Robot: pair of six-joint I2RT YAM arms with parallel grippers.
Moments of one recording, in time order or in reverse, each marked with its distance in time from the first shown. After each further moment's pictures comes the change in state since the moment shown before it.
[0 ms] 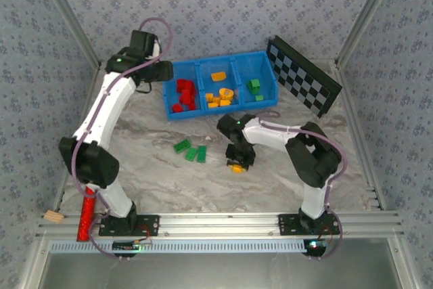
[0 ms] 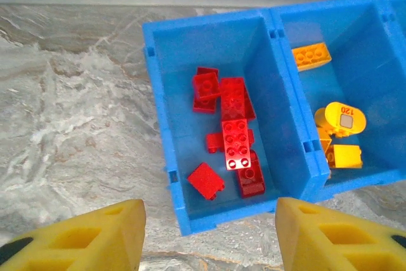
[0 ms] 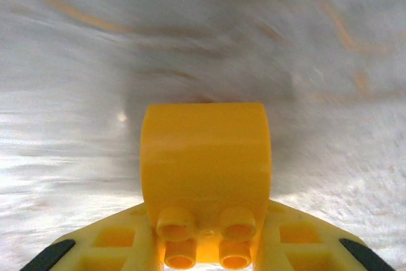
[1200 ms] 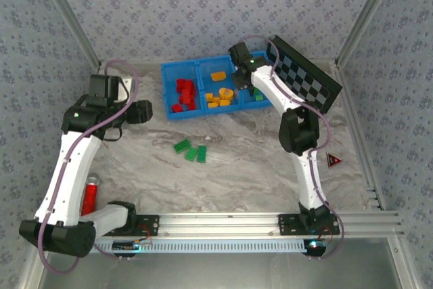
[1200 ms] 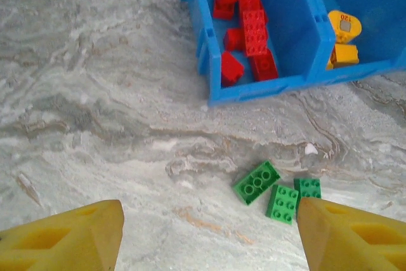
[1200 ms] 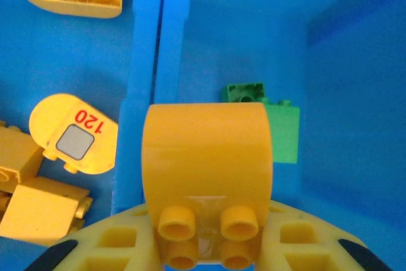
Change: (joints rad) left arm 0.088 -0.570 -0.478 -0.130 0.098 0.051; right arm -0.315 0.426 0.952 0.026 0.414 -0.937
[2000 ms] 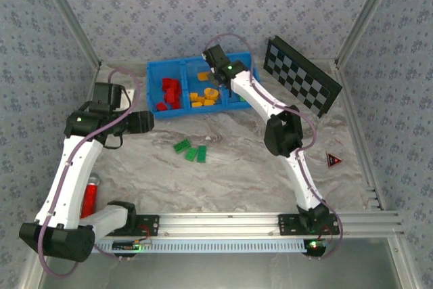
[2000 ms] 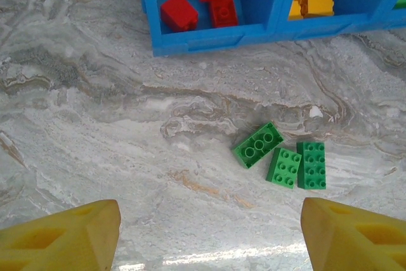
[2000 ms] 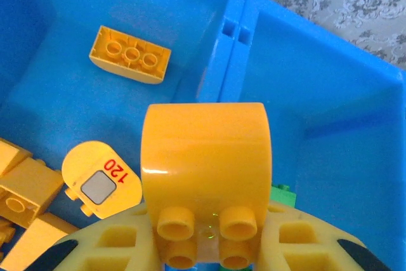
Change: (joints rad) left arm 0.000 -0.023 -0.082 -0.044 0.026 -0.006; right arm 0.143 0.109 0.160 0.132 0.096 -0.135
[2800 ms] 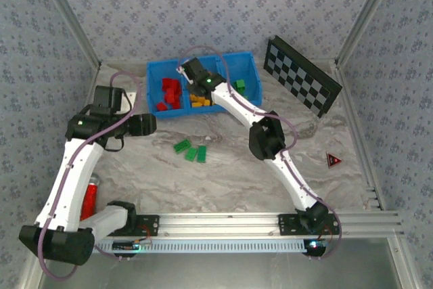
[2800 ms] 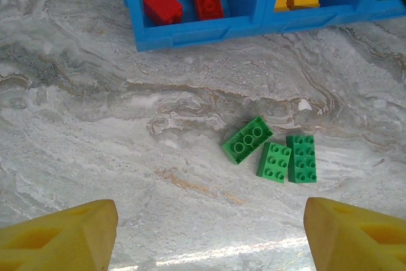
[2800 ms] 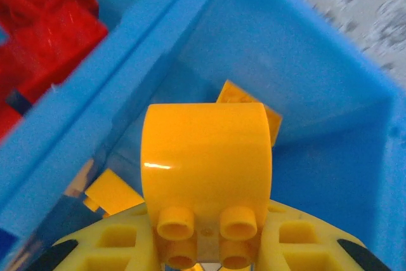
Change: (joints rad) left arm 0.000 -0.030 -0.047 0.029 0.051 0.006; right arm 0.117 0.191 0.165 0.084 -0.012 -0.151
